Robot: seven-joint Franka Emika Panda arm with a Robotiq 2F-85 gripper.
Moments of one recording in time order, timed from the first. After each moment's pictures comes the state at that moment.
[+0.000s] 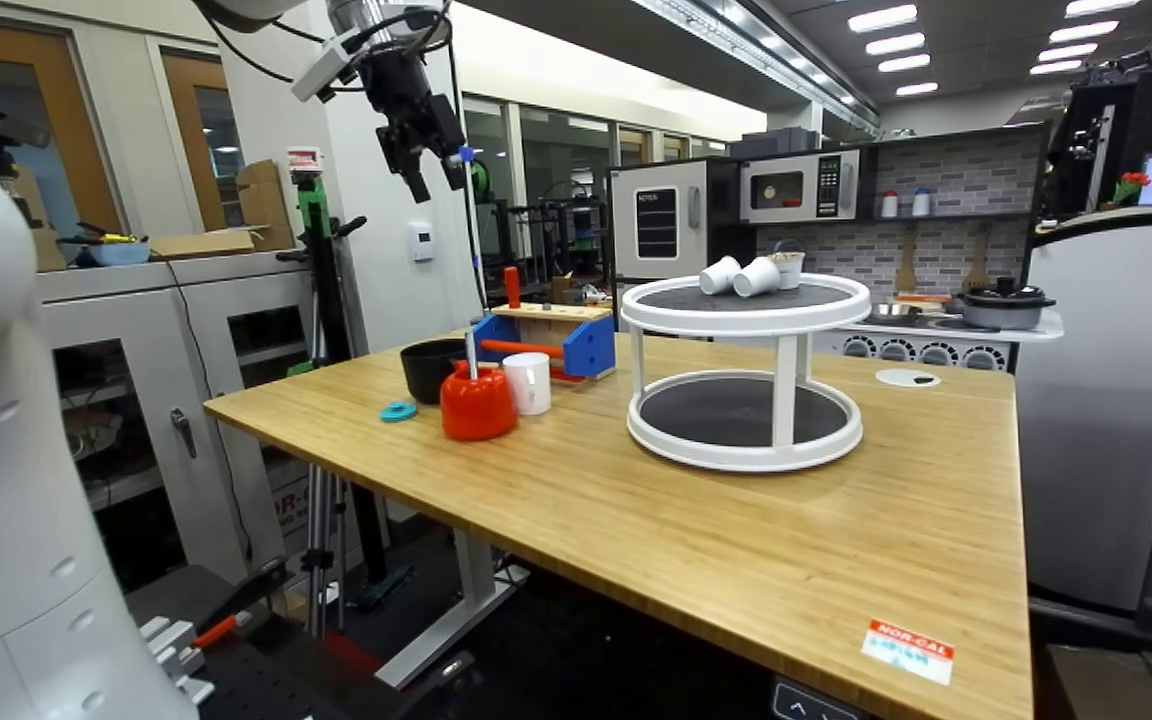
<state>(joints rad) 0.02 -0.29 0.27 -2.20 -0.15 2.08 0.51</state>
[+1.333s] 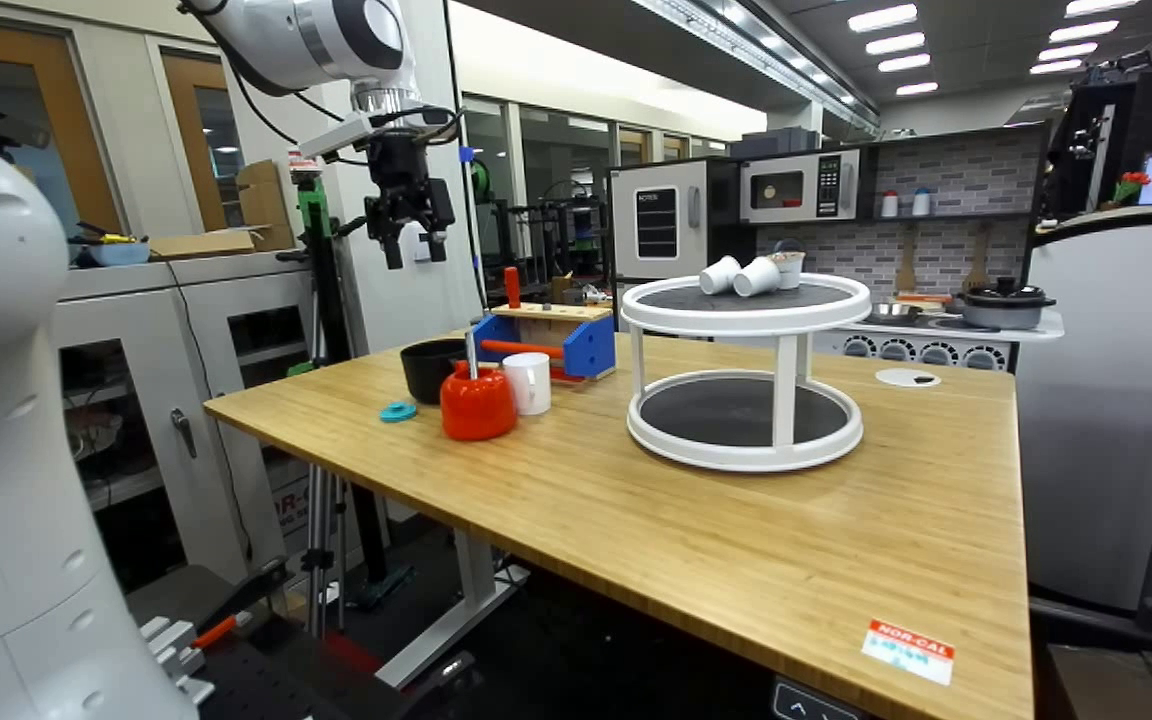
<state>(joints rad) 0.14 -0.05 0.23 -2.11 -0.09 1.99 0.38</state>
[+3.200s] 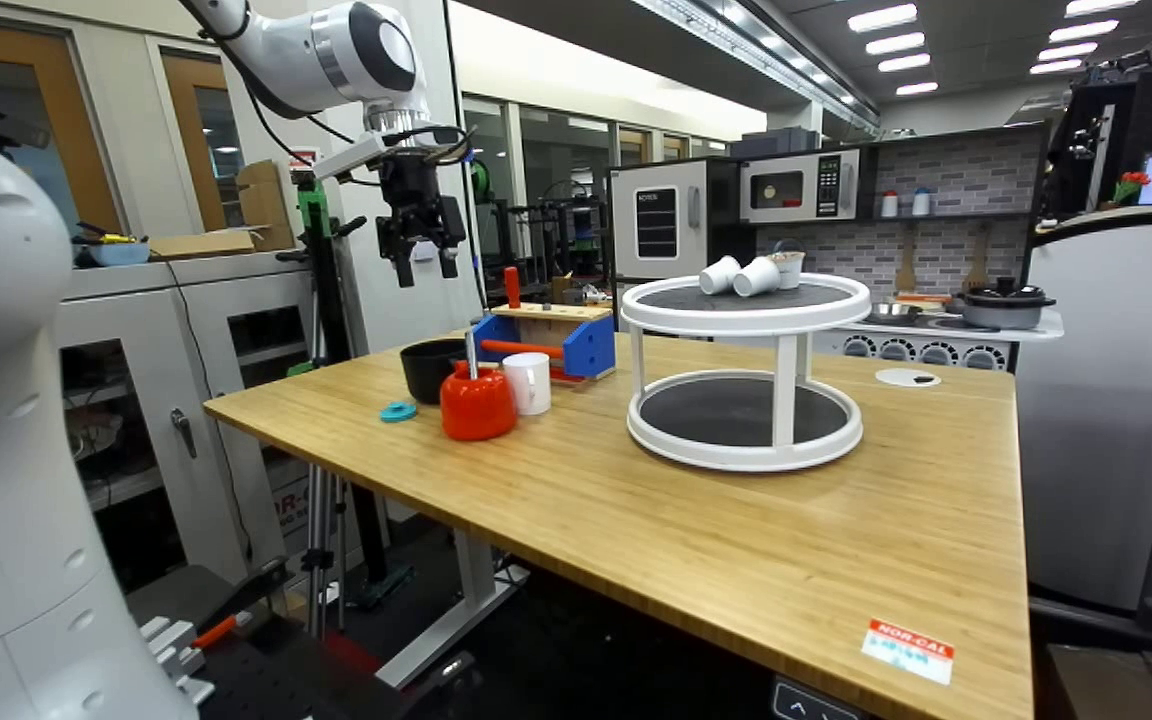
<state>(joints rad) 0.16 0.01 0.21 -2.10 -0.13 1.99 0.40</state>
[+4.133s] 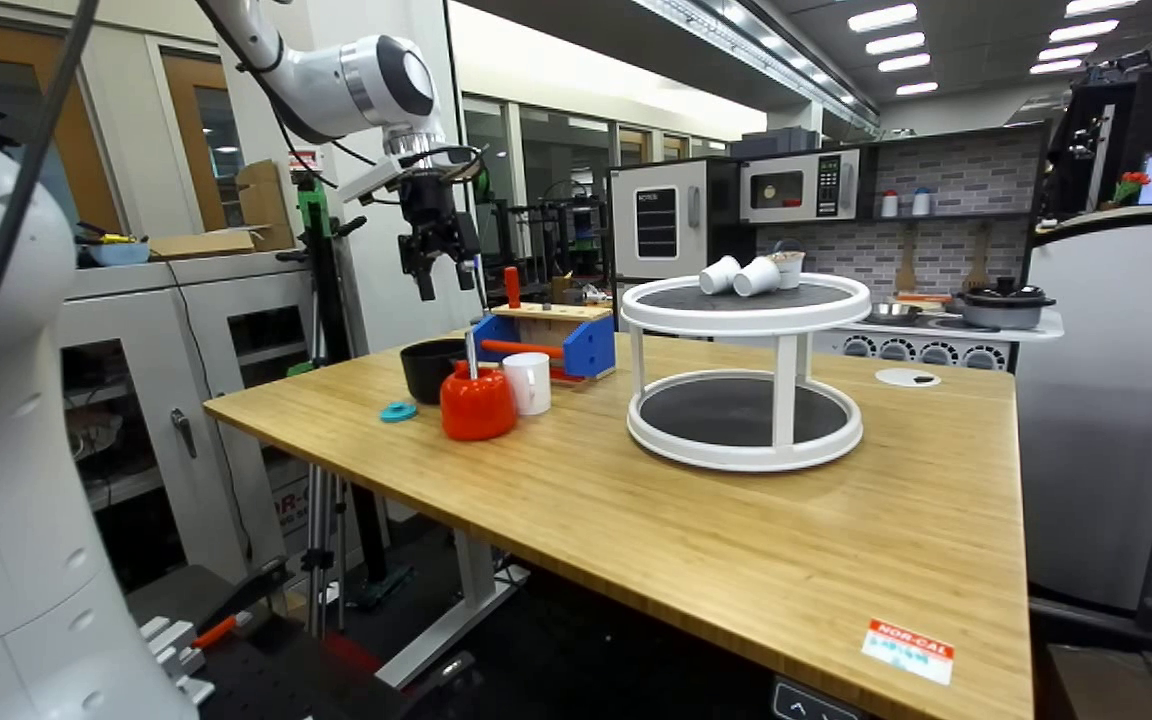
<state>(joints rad) 0.17 0.16 0.20 -1.98 -0.22 1.98 0.50</state>
